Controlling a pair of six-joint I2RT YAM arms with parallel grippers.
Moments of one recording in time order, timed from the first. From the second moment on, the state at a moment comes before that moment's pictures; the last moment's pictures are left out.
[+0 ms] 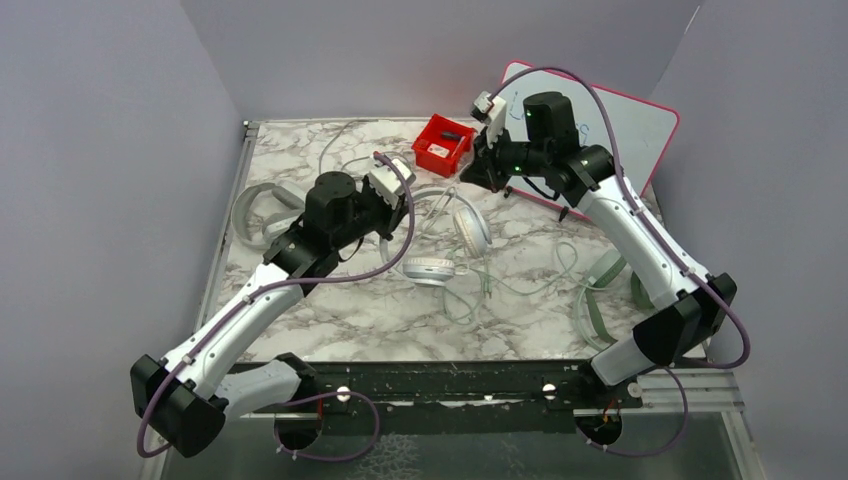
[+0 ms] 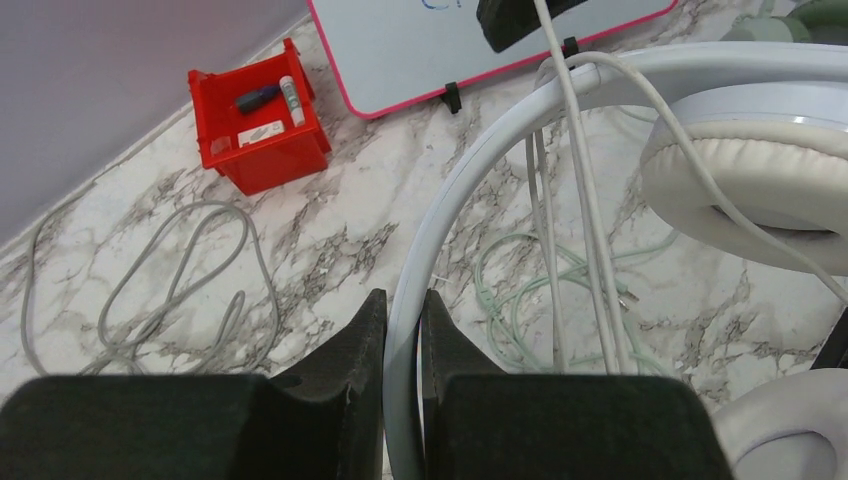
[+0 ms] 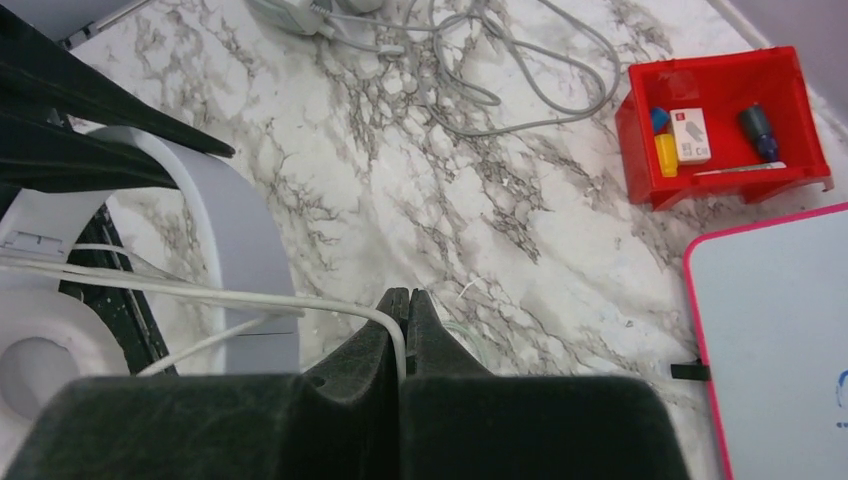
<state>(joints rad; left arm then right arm) -0.60 1.08 1.01 -0.19 0.21 0.14 0.50 1.53 1.65 -0.64 -0.48 -0.21</state>
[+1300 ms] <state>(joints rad) -0.53 1.11 0.88 0.31 0.26 -0.46 0.42 1.36 1.15 0.24 -0.89 0.70</state>
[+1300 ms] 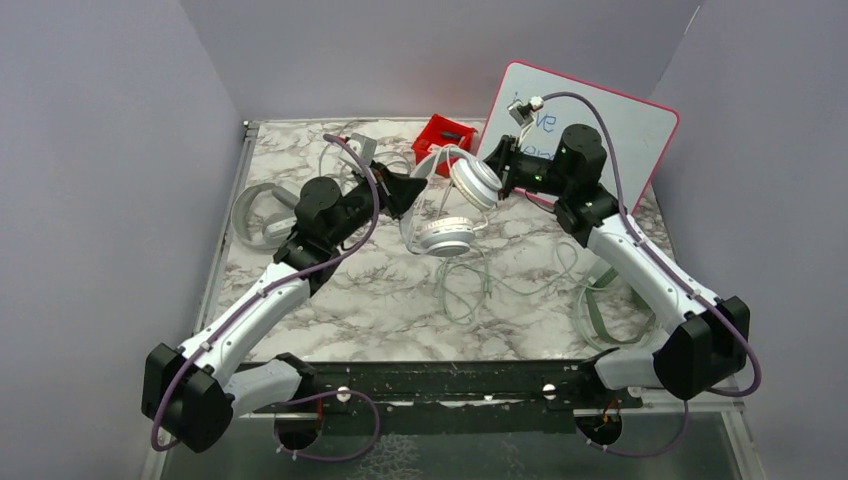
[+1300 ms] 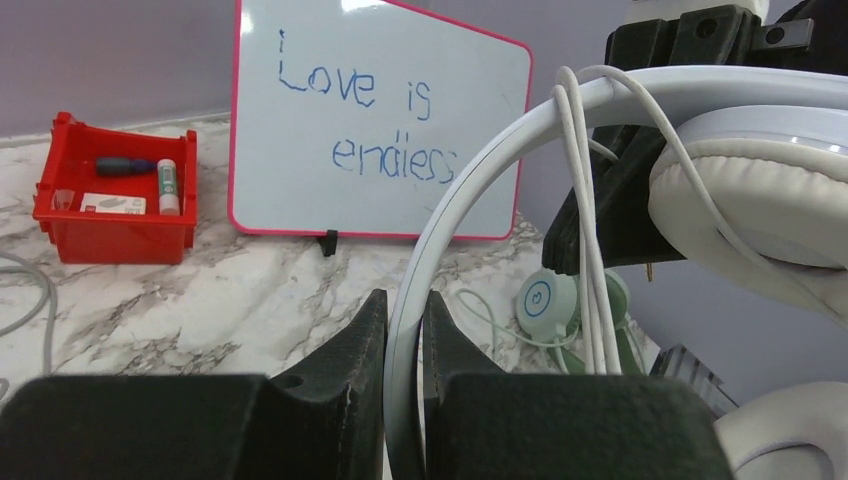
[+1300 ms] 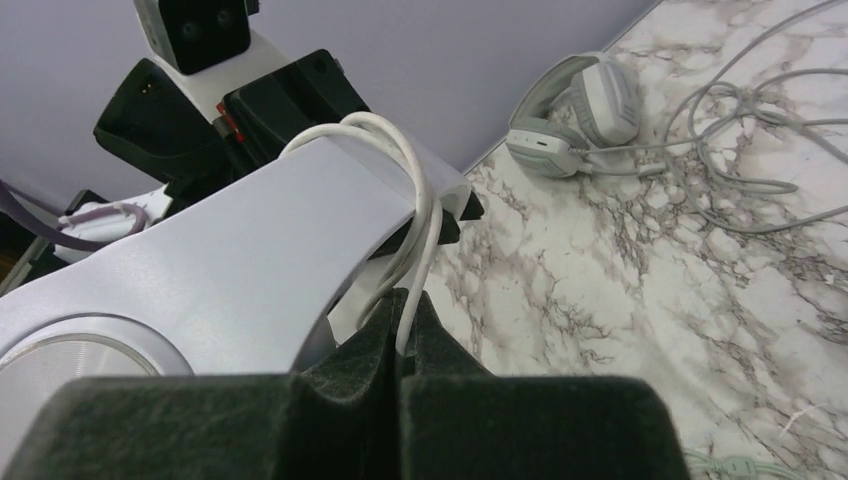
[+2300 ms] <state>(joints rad) -0.50 1.01 0.97 0.16 0.37 -0.05 0.42 1.41 1.15 0.18 -0.95 0.47</state>
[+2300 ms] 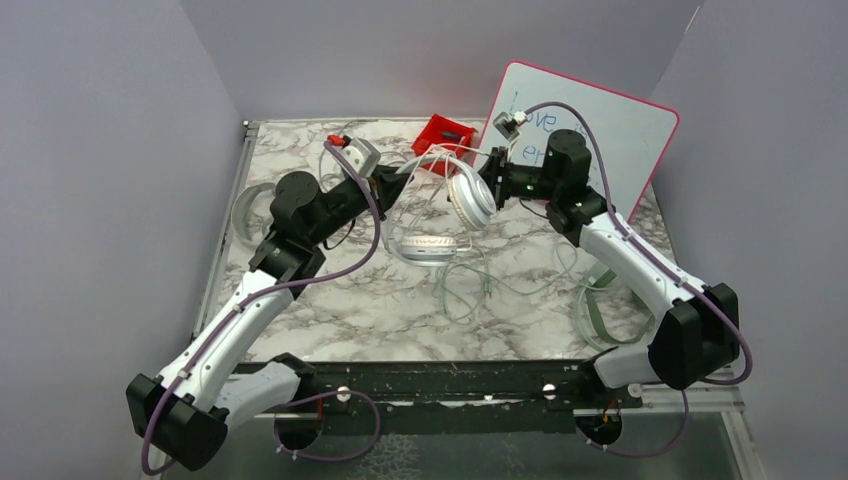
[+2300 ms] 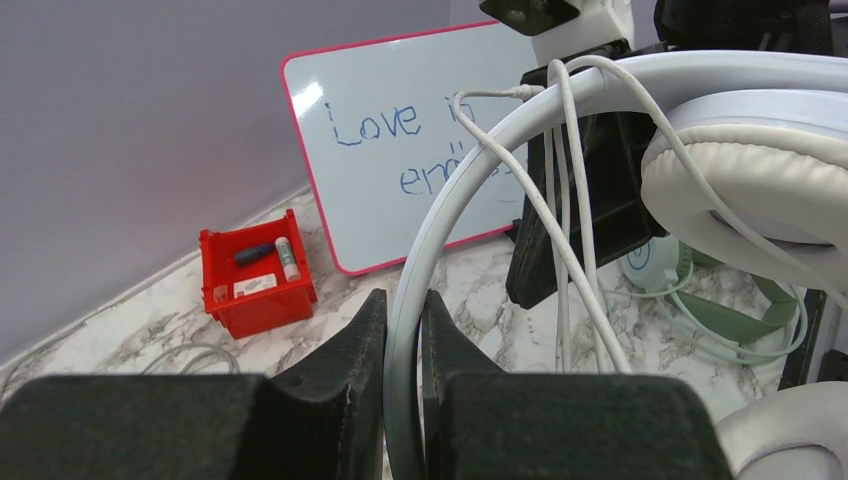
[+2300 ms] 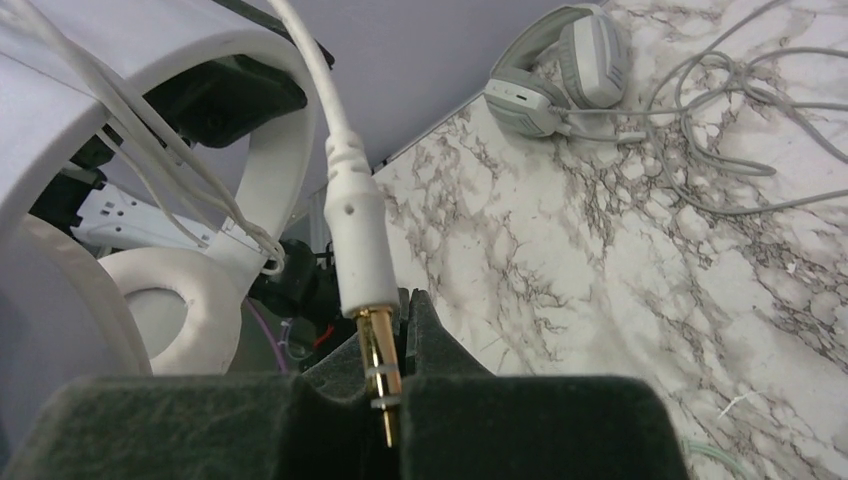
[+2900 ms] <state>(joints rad) -0.50 1.02 1.07 -0.05 0.37 0.07 0.42 1.33 1.07 0.06 -0.82 0.33</state>
